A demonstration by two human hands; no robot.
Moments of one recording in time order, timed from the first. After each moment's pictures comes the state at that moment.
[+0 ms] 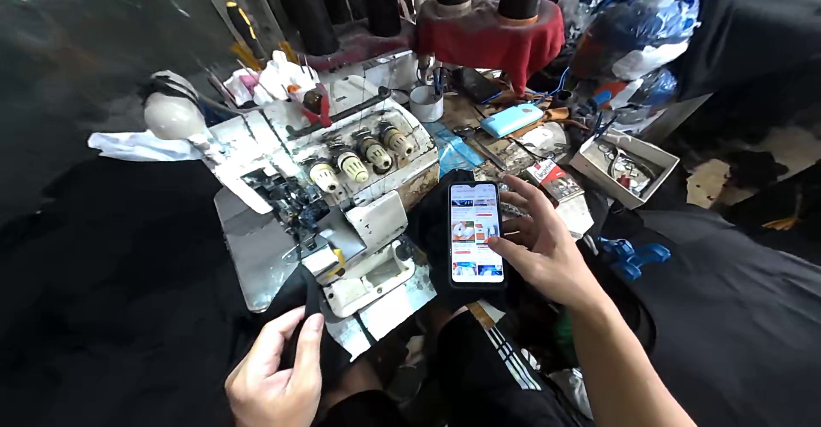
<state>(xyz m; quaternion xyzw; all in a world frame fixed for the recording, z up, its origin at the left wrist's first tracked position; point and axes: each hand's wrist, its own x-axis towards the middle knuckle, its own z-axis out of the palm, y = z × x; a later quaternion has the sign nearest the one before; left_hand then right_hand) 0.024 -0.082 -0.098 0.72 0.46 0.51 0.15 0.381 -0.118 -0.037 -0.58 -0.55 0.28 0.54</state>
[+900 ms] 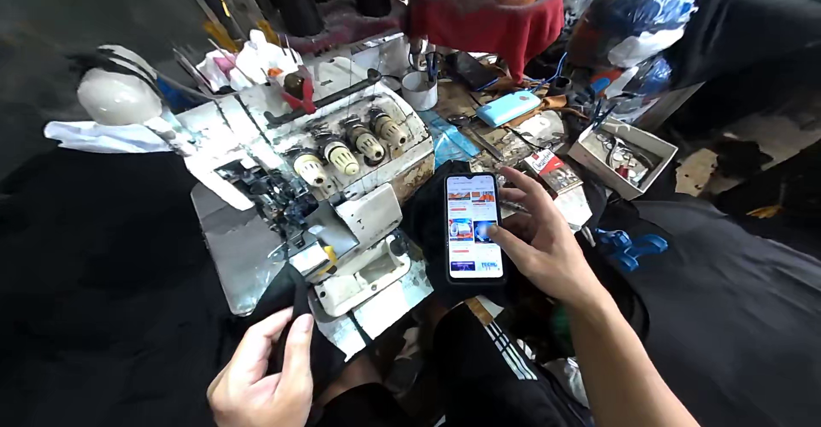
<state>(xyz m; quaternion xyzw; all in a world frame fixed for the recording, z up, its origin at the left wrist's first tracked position) 0.022 -0.080 -0.098 0.72 0.46 0.51 0.14 0.379 -0.119 -0.037 -0.59 -0.56 0.25 0.52</state>
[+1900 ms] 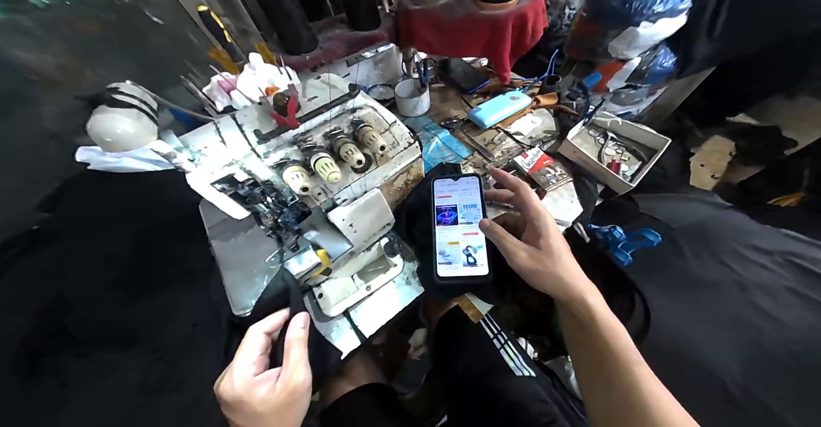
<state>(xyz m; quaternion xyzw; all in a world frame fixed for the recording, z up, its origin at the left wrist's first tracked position) 0.030 -0.082 -0.096 0.71 0.49 0.50 0.10 0.385 -0.123 -0.040 -0.58 -0.55 0.26 0.54</state>
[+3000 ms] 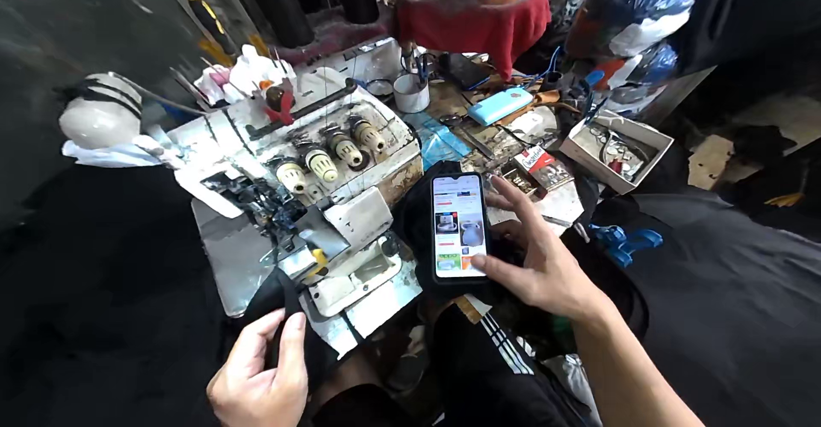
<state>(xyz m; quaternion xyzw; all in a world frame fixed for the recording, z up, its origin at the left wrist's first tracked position) 0.029 -0.081 -0.099 0.71 0.48 0.50 0.11 0.394 -0.133 -0.048 -0.57 -0.61 0.26 0.49</state>
